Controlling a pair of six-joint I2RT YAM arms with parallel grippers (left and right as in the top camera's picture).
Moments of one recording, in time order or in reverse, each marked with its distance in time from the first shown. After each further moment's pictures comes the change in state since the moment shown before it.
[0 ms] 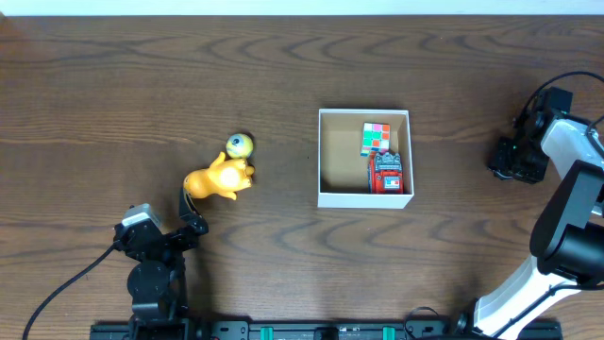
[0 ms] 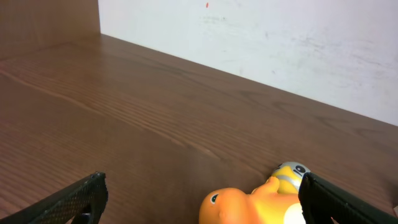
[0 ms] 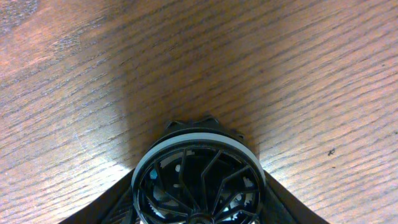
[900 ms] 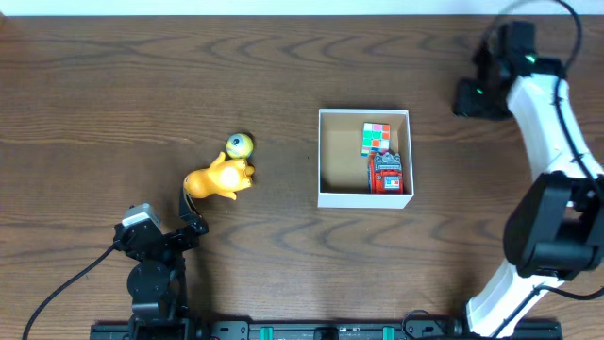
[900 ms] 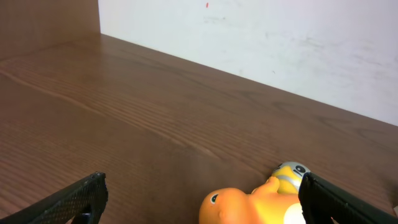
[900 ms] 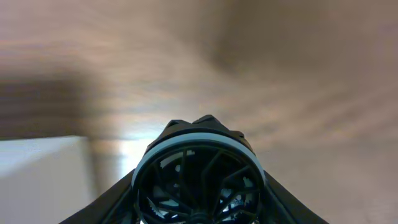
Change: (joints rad) left arm 0.000 0.000 0.000 0.000 0.000 0.000; right arm 0.302 -0.021 0.388 -0.182 -0.064 -0.001
